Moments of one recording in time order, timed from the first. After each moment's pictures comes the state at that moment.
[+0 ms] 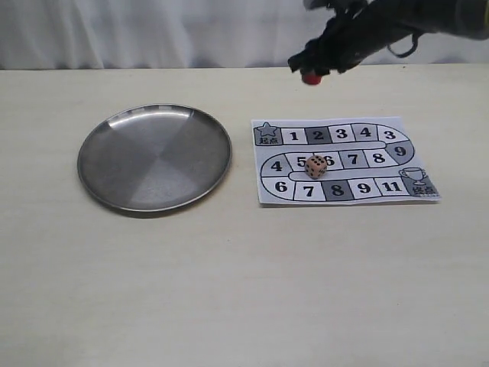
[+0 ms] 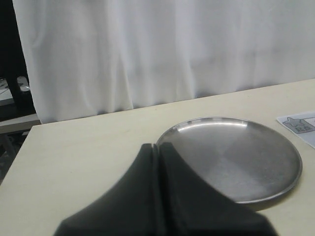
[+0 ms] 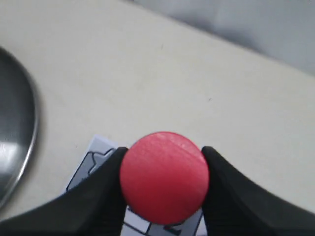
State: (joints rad) left arm 0.00 0.00 0.00 0.15 0.18 -0.10; right arm 0.17 2.08 -1.70 0.32 0.55 -0.46
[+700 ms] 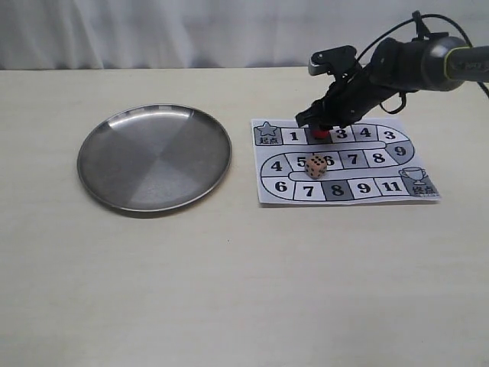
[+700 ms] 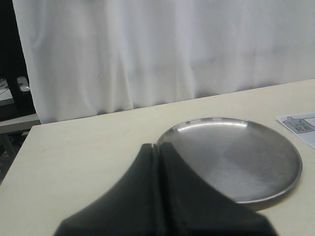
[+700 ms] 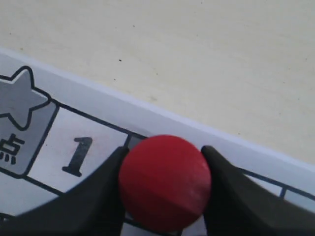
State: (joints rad) left arm 0.00 0.00 0.00 0.15 0.18 -0.10; right arm 0.13 2.32 -1.66 0.28 0.48 -0.43
